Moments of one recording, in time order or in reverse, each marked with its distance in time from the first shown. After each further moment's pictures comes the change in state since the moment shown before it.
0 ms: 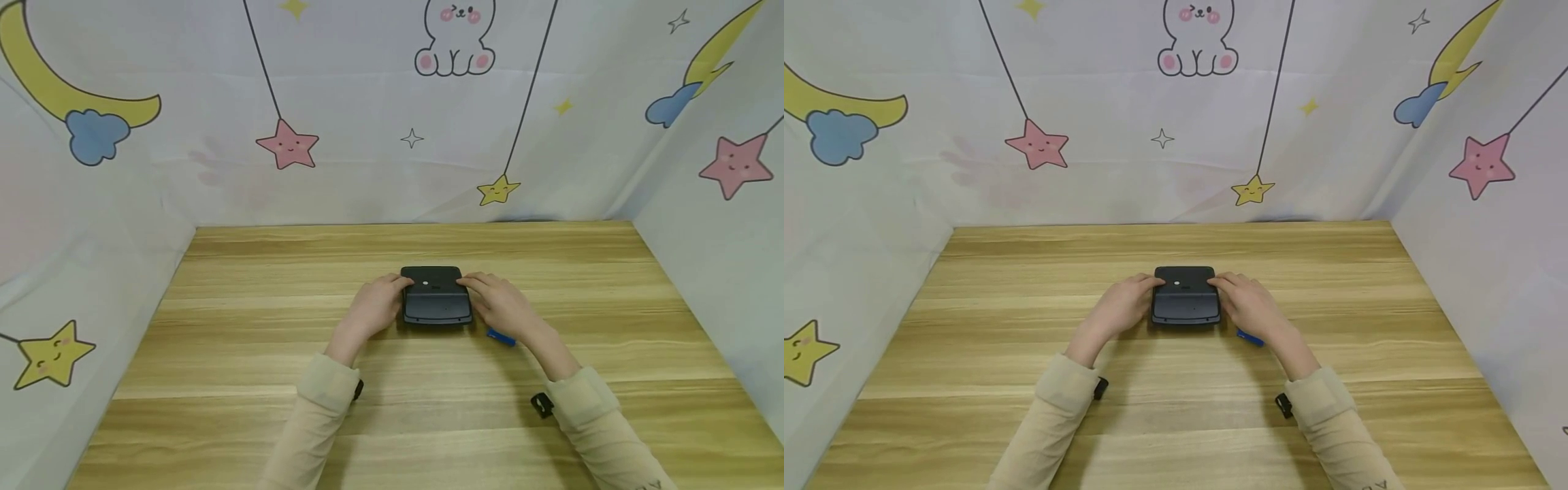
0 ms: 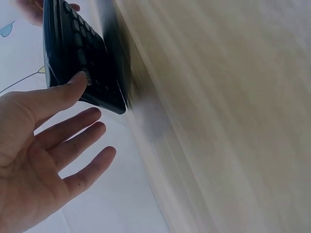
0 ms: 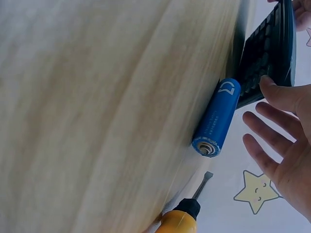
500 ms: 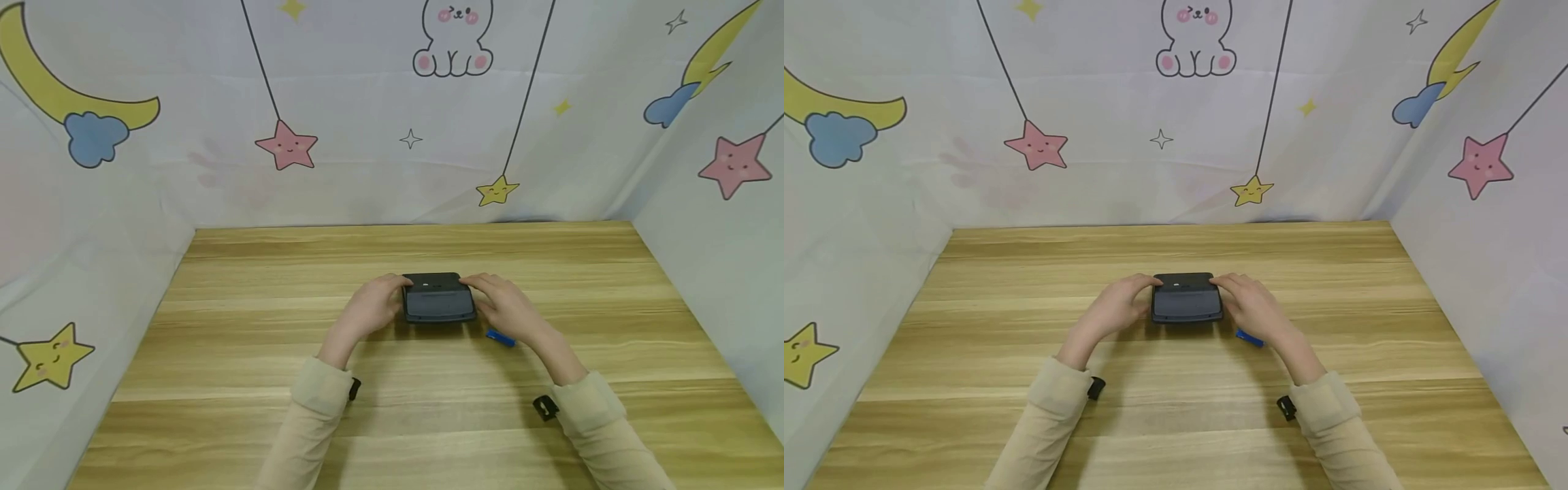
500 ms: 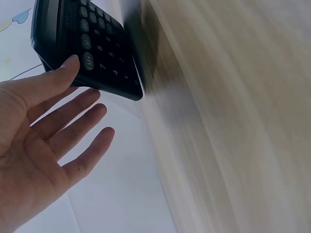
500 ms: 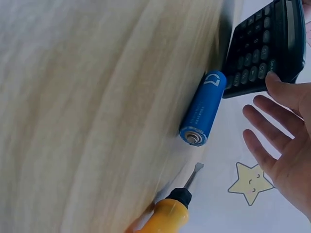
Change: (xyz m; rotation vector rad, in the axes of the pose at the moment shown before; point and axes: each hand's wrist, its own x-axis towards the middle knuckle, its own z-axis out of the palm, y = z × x) left_hand -0.002 0.001 -0.011 -0.168 -0.030 -0.009; right_hand -0.006 0.002 -0.005 0.169 0.019 0.033
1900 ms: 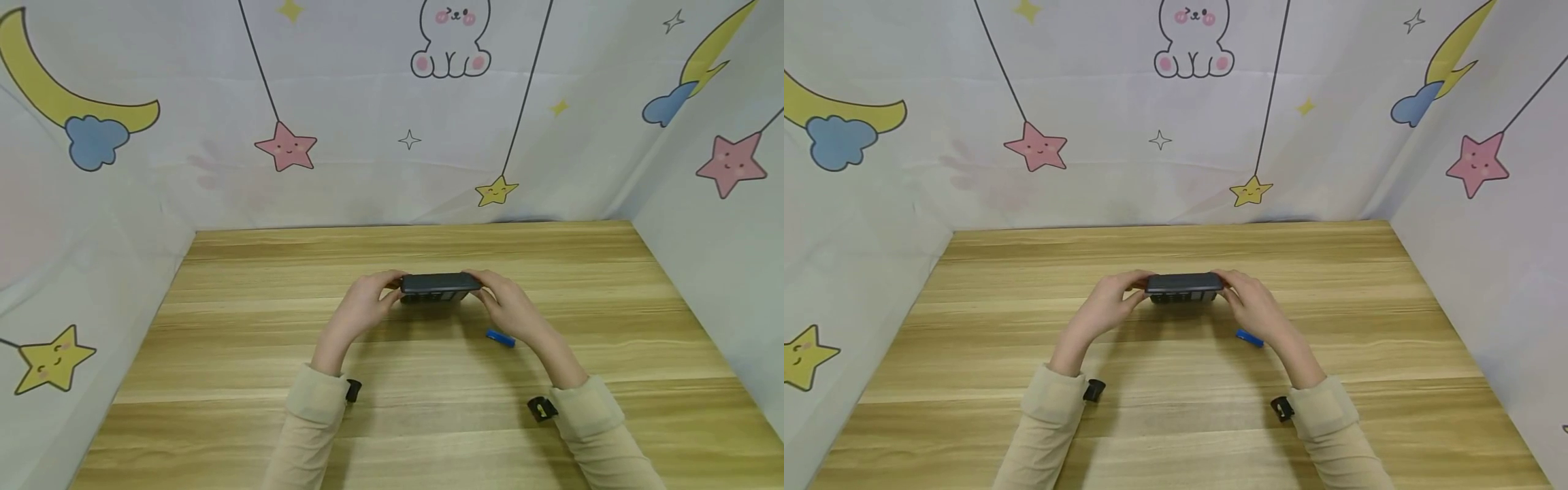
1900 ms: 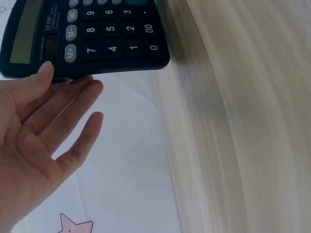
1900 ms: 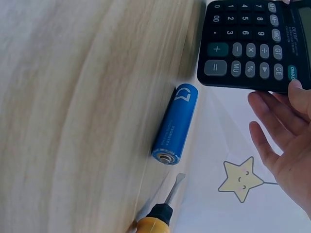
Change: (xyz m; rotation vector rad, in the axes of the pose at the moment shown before) left_hand -0.011 0.005 -0.014 -0.131 0.118 -0.035; right_hand 0.002 -0.016 -0.012 0.199 0.054 0.114
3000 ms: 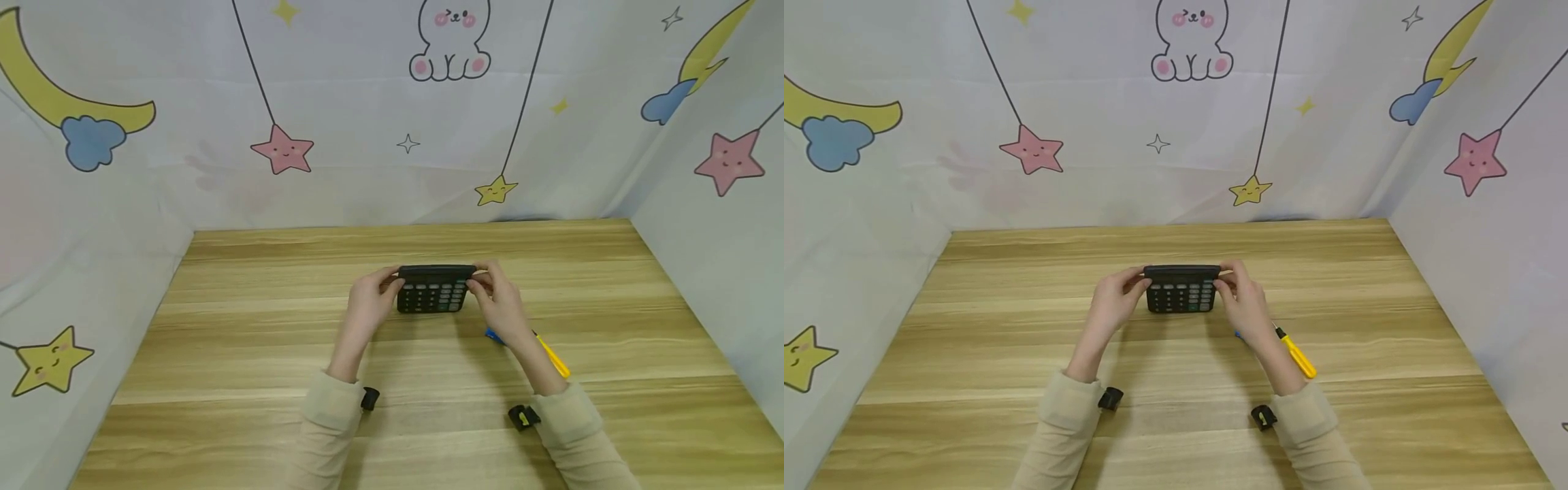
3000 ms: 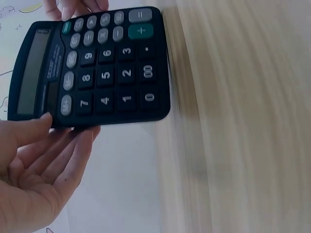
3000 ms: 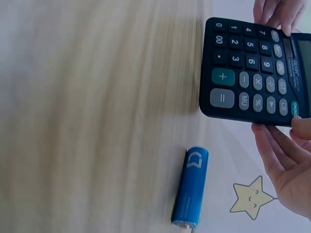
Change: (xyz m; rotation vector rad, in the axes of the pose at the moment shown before) left_hand 0.002 0.009 0.017 -0.275 0.233 -0.194; right_hand -0.001 -0.011 0.022 0.257 0.245 0.165
